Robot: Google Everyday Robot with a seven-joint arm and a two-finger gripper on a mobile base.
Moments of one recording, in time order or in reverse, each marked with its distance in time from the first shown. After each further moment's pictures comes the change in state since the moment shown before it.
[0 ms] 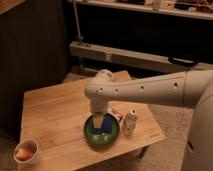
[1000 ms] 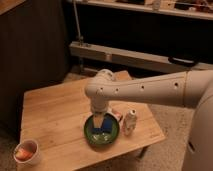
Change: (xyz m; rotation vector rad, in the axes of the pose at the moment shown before) arm 0.006 -0.007 -0.008 0.022 -0.015 0.018
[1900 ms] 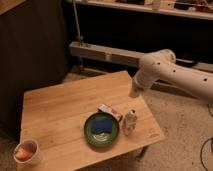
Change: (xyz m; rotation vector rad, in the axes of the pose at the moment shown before) arm 0.178 -0.122 -0.072 0.126 -0.099 0.314
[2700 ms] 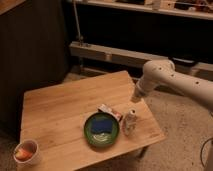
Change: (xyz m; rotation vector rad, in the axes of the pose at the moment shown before) arm 0.018 0.029 0.069 -0.134 -0.043 0.020
